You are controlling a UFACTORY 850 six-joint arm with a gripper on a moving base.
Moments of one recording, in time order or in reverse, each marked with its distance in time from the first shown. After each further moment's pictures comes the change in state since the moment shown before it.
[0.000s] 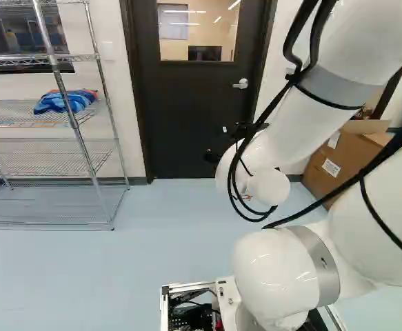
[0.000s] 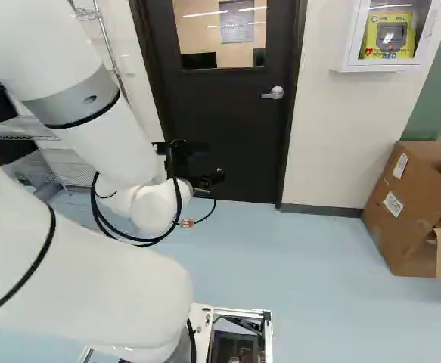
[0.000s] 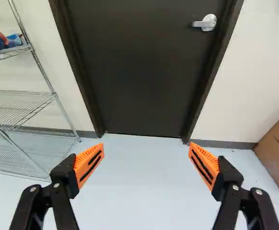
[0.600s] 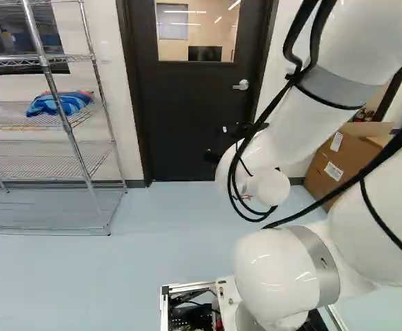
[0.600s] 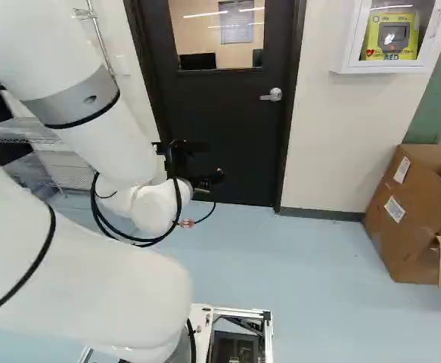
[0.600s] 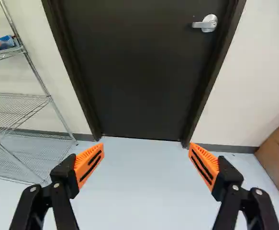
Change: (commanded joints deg) arm 0.0 0.0 0.0 0.0 0.0 0.0
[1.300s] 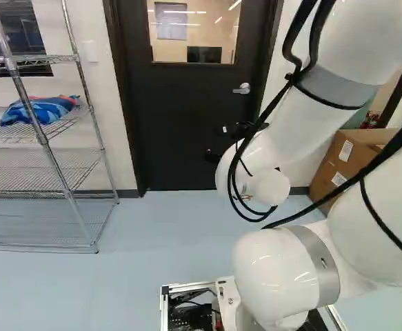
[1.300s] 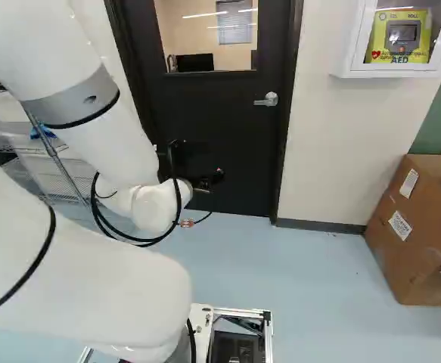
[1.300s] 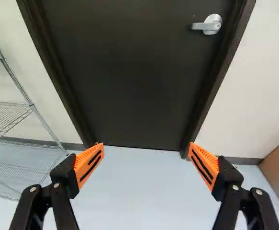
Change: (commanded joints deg) arm 0.0 0.0 0.0 0.0 0.0 0.0
